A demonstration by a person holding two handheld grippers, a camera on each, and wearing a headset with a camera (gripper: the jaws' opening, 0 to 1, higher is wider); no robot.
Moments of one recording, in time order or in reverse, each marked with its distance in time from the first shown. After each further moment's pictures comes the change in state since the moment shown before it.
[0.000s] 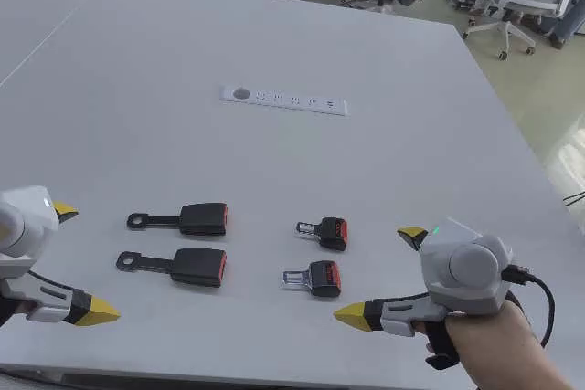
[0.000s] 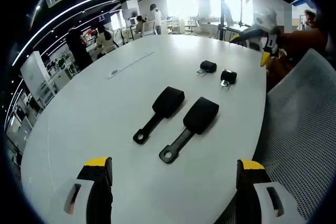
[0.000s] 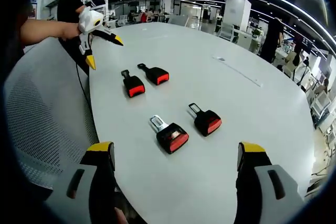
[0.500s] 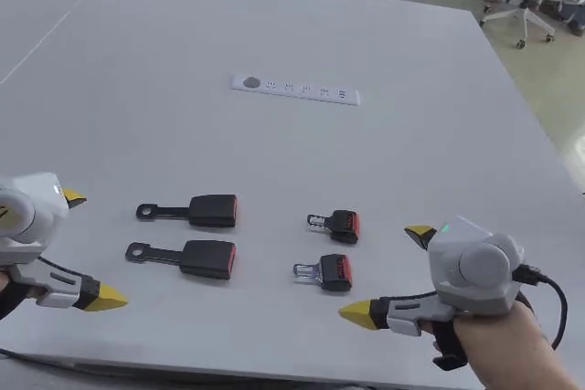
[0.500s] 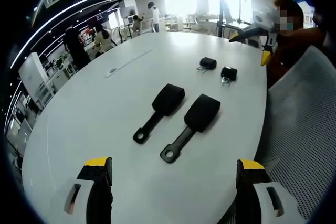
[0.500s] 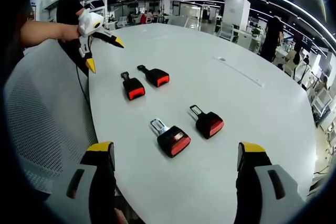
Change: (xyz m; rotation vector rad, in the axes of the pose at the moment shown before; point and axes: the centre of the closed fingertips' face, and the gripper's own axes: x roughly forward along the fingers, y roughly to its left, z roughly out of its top) left arm 0.000 0.001 0.000 -0.001 -0.006 -0.002; right arm 0.000 0.004 -0.003 -0.014 0.013 -0.002
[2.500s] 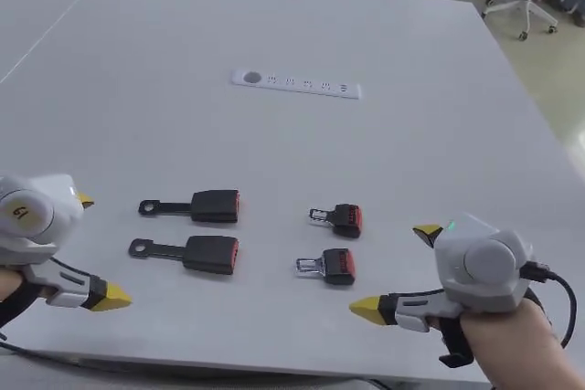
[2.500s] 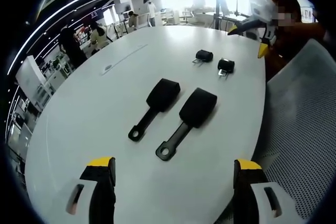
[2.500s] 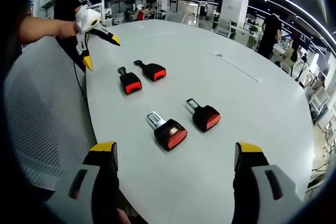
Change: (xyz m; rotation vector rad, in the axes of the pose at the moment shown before) left arm 0.005 -0.010 -0.002 0.039 0.058 -0.009; right arm -0.003 -0.004 -0.010 0.003 0.031 -0.022
